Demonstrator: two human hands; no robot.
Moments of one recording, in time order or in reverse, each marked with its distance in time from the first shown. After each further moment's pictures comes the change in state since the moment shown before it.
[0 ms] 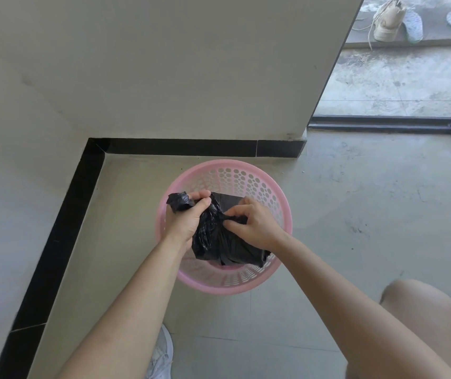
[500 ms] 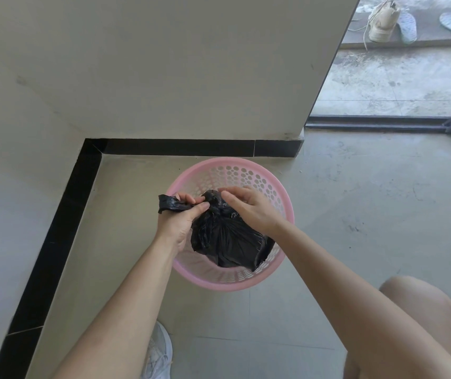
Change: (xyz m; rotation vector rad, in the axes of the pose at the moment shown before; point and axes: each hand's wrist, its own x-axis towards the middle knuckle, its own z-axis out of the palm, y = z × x) left_hand 0.002 -0.001 -0.011 -0.091 -0.033 0.042; right_hand 0.017 -0.012 -0.014 0.299 -0.045 0.084
